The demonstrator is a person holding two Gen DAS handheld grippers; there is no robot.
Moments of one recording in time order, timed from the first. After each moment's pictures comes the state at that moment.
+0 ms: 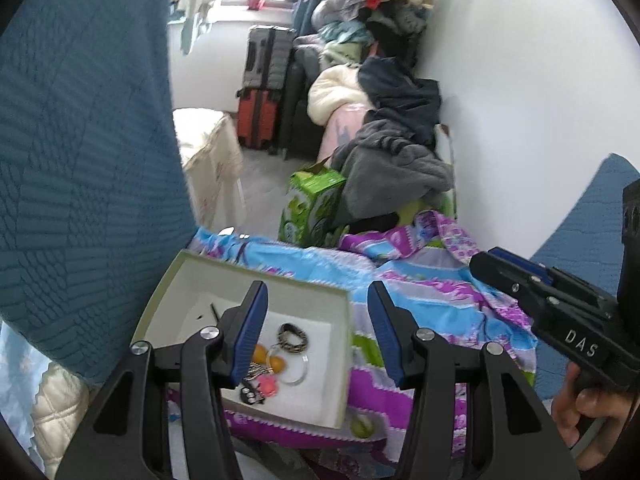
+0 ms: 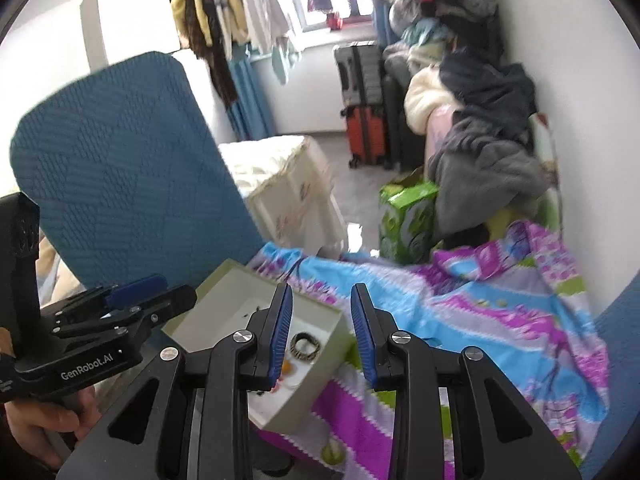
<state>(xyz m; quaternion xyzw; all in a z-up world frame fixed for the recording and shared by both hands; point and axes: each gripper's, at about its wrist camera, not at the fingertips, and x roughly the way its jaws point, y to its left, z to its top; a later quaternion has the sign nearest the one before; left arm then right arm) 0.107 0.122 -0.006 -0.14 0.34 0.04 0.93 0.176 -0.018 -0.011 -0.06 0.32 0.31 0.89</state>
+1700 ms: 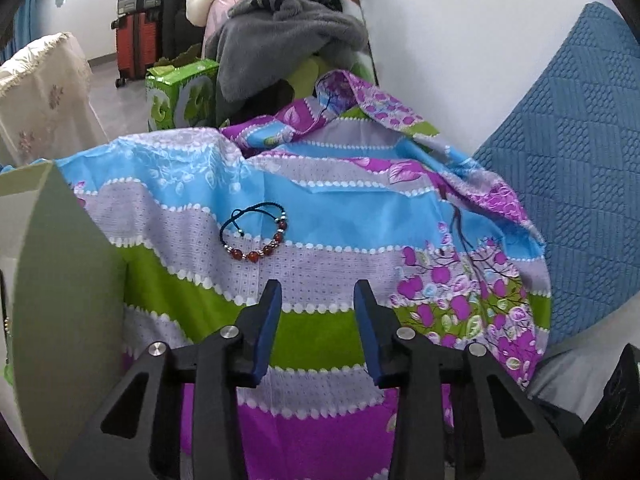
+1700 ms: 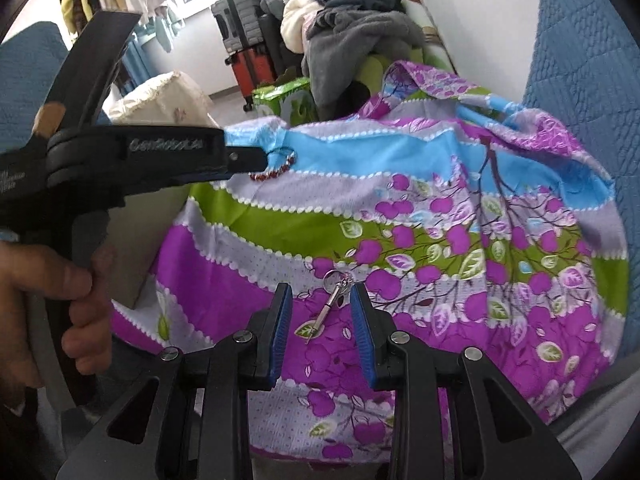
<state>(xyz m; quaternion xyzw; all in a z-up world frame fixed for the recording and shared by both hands) 0.225 -0.028 -0.193 -0.10 0.46 -0.13 0.87 0.150 -0.154 -0.232 -0.01 0.43 0.15 0.89</state>
